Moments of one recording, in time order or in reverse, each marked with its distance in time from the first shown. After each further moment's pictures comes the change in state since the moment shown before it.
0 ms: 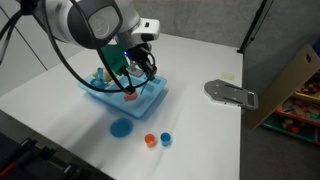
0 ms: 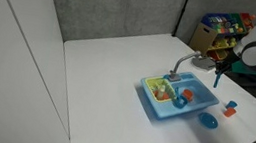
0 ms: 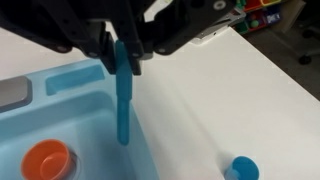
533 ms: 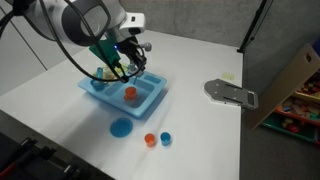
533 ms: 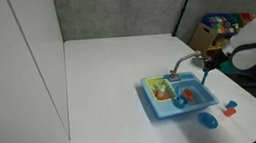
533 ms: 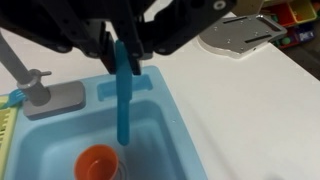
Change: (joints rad) arm 0.031 0.023 0.070 0.013 0.000 0.092 0.000
